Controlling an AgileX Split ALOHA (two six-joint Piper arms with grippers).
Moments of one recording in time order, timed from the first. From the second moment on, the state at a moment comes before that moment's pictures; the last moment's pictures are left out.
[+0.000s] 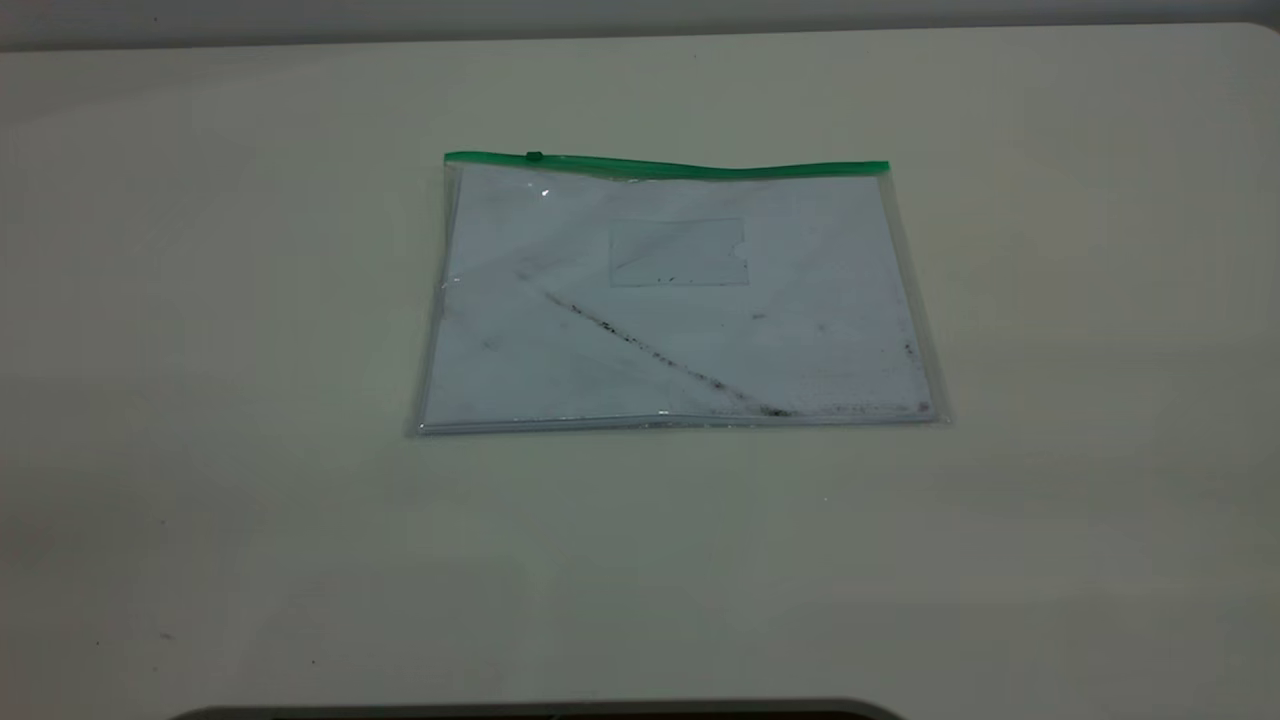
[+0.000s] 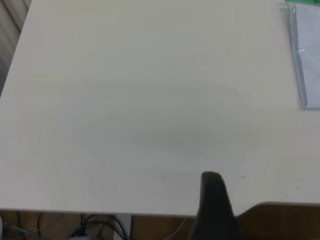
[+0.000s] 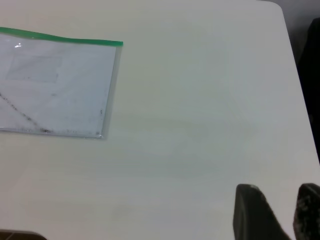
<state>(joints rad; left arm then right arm) 0.05 -0.02 -0.49 0.00 1.13 0.01 -0.01 -0.02 -0.48 0.05 1.14 -0.09</state>
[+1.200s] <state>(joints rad) 0.05 0.28 -0.56 -0.01 0.99 -0.01 -0.01 0.02 -0.50 0.14 1.09 -0.09</state>
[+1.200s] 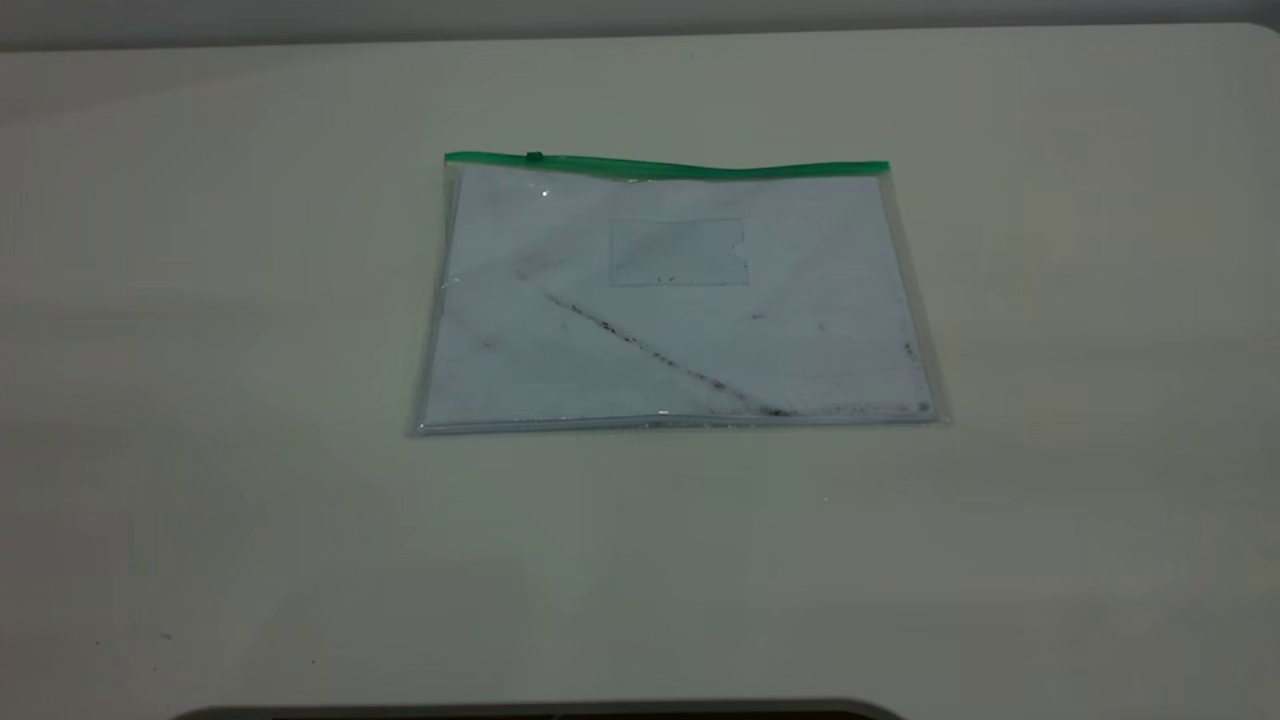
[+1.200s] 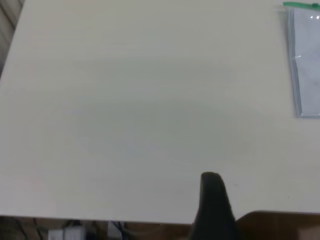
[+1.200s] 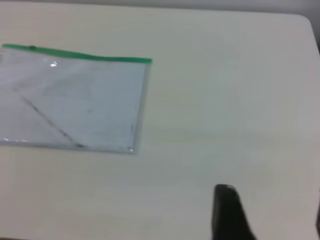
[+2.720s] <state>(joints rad) 0.04 2.17 -1.25 -1.18 0.43 1.20 -0.01 1.19 -0.74 0.37 0.52 -0.38</state>
